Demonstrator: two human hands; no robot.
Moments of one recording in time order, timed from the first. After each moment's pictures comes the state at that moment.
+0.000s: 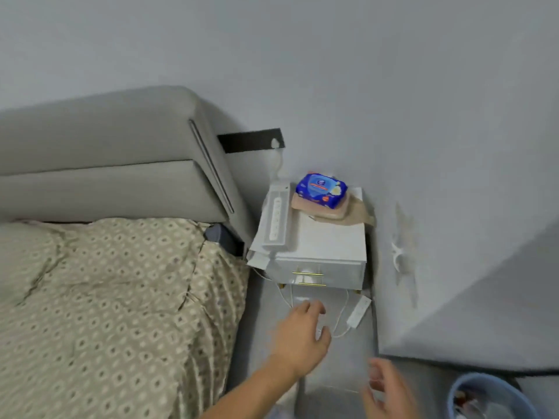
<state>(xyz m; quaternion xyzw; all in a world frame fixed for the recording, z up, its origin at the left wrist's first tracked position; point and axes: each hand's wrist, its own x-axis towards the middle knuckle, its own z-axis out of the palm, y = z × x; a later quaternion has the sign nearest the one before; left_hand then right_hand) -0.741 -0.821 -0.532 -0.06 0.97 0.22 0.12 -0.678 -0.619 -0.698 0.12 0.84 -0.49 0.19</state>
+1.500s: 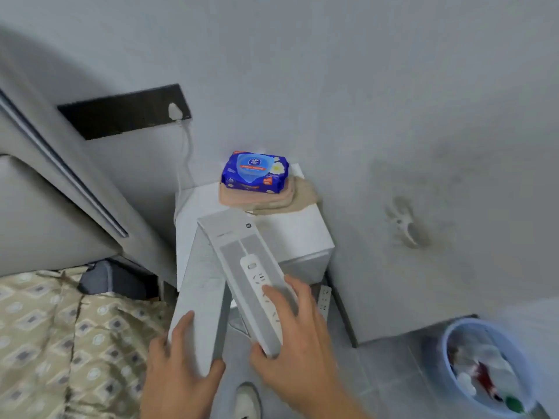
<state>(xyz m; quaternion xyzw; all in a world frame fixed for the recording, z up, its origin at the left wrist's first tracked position) -0.812 -1.039 -0.693 -0.20 0.94 0.26 0.04 -0.831 -0.847 -0.670 -0.02 0.92 -0.38 0.02</state>
